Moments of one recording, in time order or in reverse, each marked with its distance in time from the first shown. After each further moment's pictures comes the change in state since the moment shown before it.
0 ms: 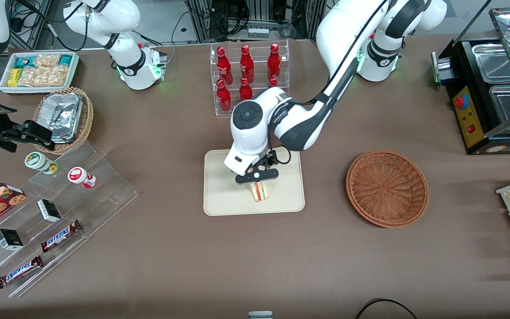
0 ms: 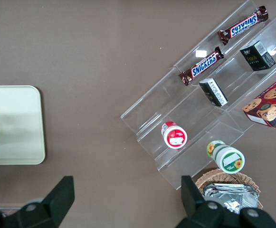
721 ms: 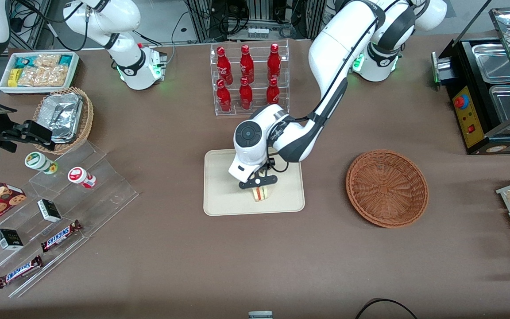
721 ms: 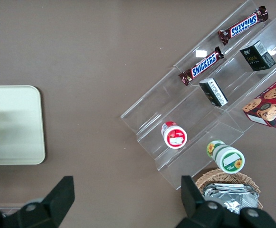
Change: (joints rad) arm -0.012 0.134 -0.009 -0.037 -0.027 0.119 -0.027
